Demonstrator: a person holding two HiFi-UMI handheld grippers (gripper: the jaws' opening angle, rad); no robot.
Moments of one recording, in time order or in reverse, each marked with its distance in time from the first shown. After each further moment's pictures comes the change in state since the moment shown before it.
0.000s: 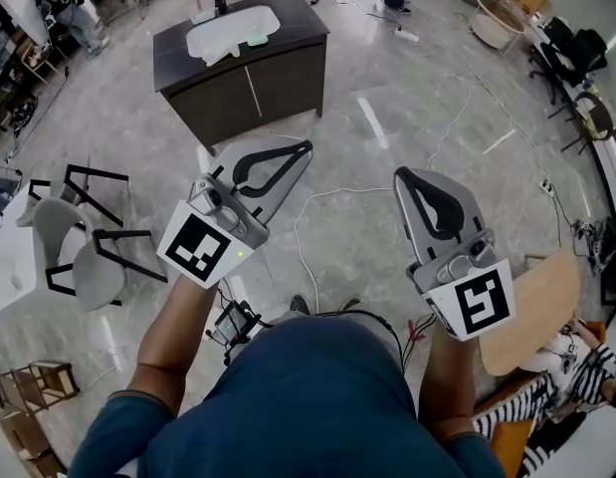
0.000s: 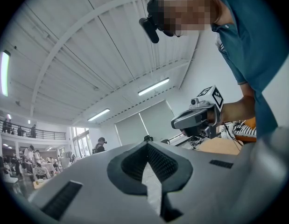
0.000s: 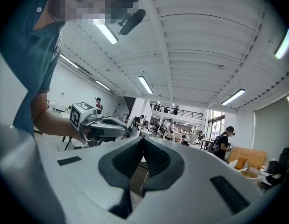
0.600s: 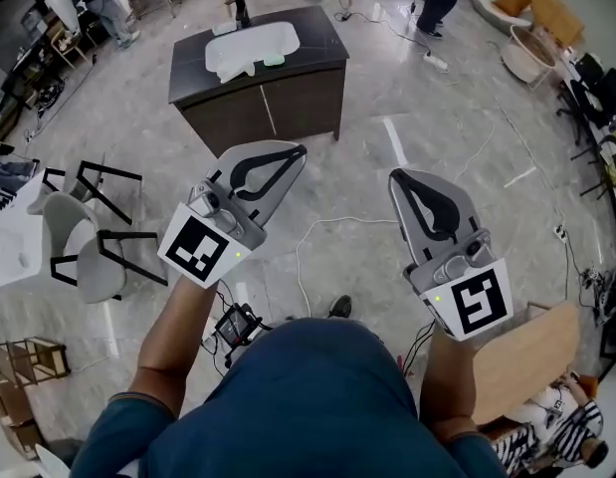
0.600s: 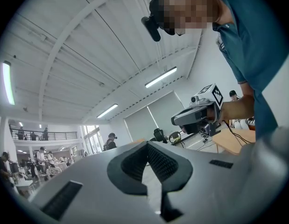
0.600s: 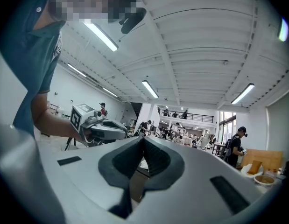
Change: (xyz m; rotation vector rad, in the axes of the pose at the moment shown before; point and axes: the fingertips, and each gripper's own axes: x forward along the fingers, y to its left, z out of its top) left arm 0.080 0.062 -0.022 0.026 0.071 0.122; right arm 0.053 -0.098 -0.027 0.014 -0.089 0.118
